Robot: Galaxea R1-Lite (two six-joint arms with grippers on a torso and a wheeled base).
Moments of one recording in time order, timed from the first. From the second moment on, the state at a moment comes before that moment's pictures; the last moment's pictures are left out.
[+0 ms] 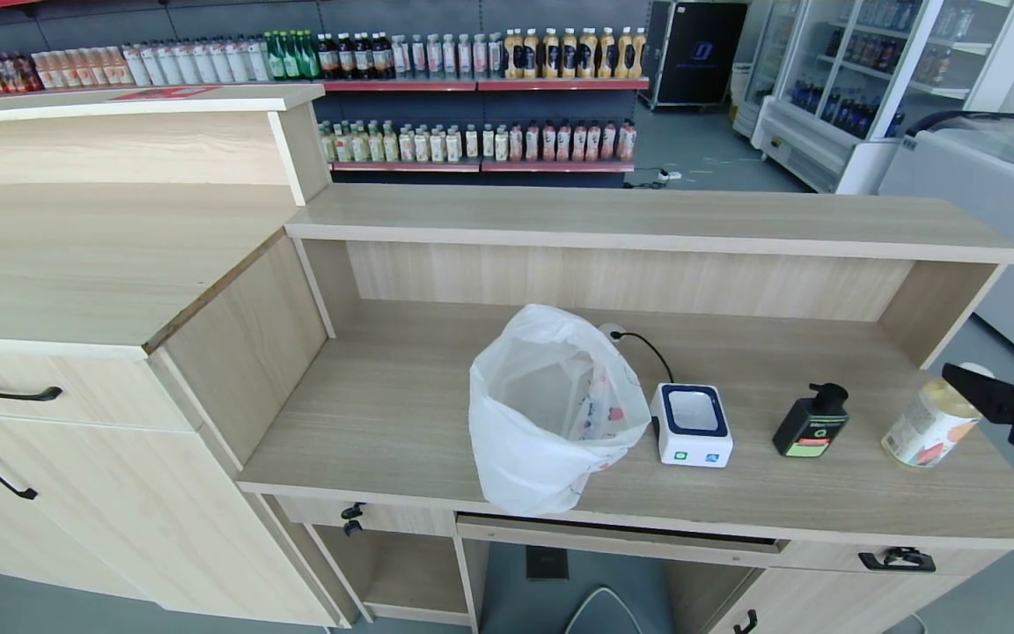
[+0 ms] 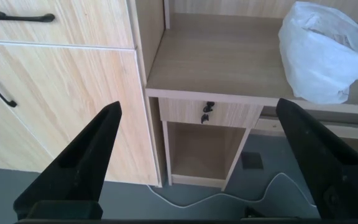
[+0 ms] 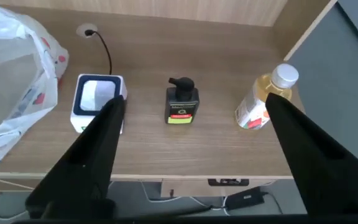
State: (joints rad) left arm 0.00 0.00 0.00 0.00 0.00 0.00; right arm -0.17 1.26 -0.45 -0.64 0.04 -0.17
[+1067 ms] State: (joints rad) left arm 0.00 0.00 0.00 0.00 0.00 0.00; right arm -0.54 2.05 -0.66 -0.94 0.62 -0.93
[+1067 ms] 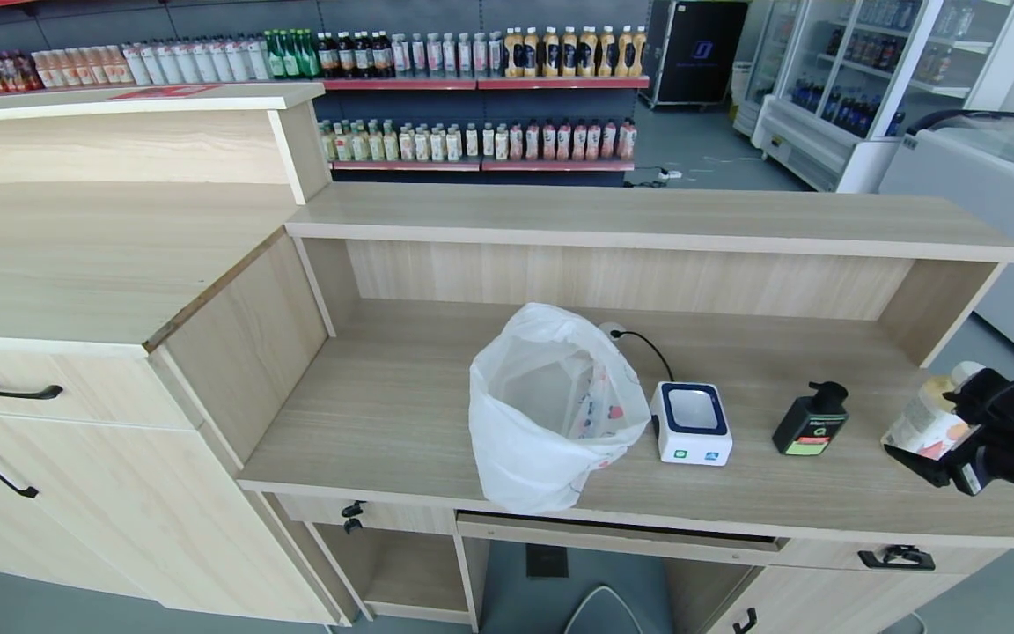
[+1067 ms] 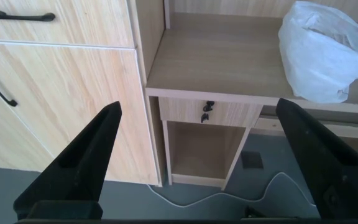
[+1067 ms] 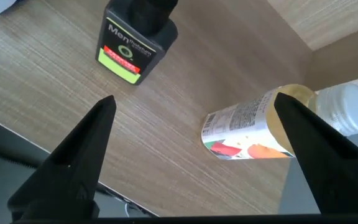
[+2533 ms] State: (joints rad) left arm 0.00 0.00 0.00 0.00 0.00 0.00; right arm -0.40 2.37 -0.94 -0.94 0.72 -1.01
